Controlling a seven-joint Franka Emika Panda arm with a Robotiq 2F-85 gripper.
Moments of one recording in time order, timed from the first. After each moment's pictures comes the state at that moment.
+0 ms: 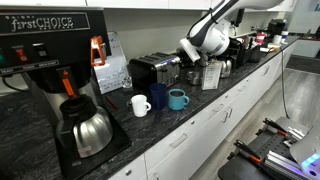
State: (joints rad) arm -0.07 0.23 0.32 -2.25 0.68 3.18 0.90
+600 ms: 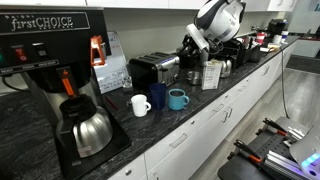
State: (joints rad) arm -0.21 0.04 0.42 -2.30 0.78 3.08 0.73
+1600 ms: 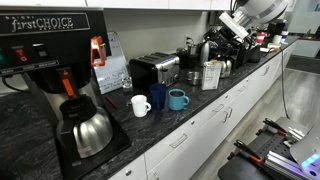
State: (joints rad) arm -0.14 -0.39 0.15 -2.56 0.89 2.55 0.51
